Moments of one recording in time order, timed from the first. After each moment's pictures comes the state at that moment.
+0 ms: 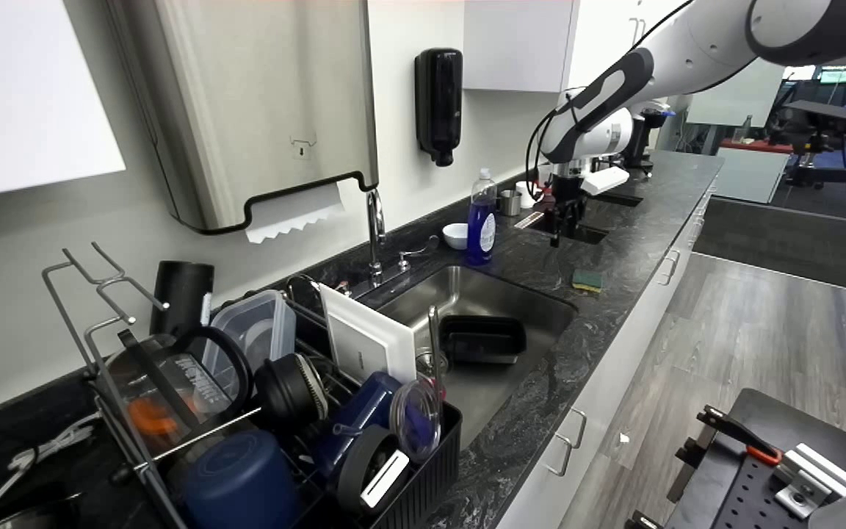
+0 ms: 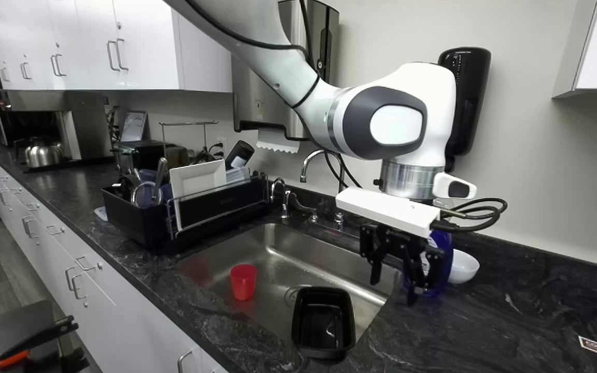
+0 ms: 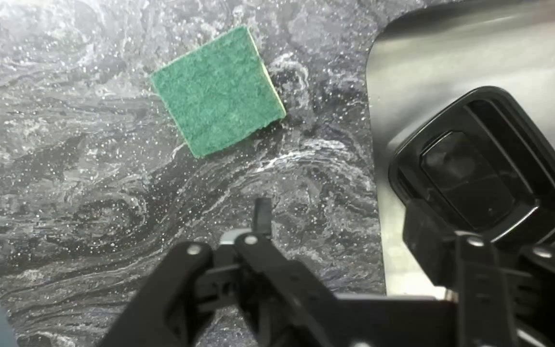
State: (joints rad) arm -0.40 0.61 -0.06 -1.63 -0.03 2.22 -0.44
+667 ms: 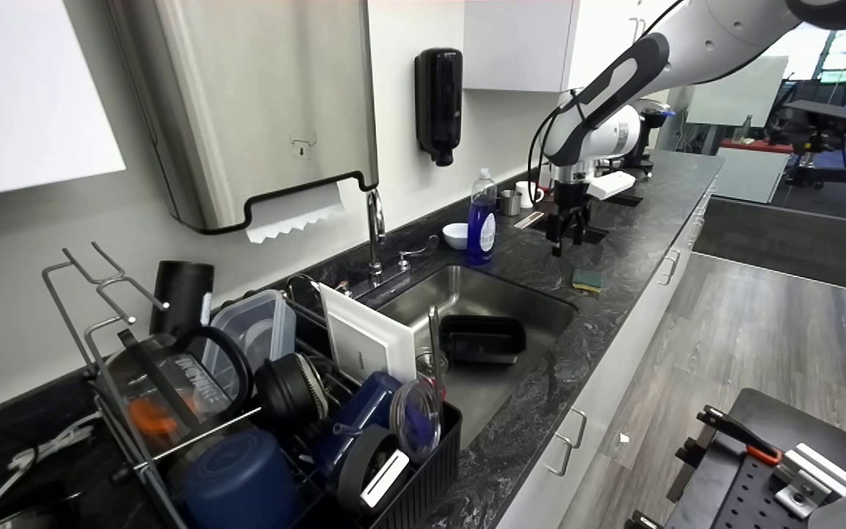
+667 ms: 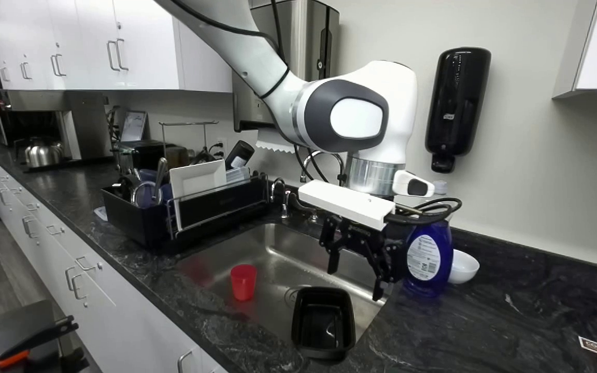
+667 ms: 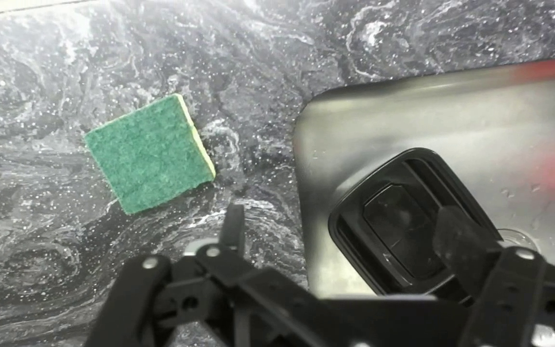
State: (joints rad) arm -0.35 0.48 -0.06 -1.83 -0.03 2.22 -0.44
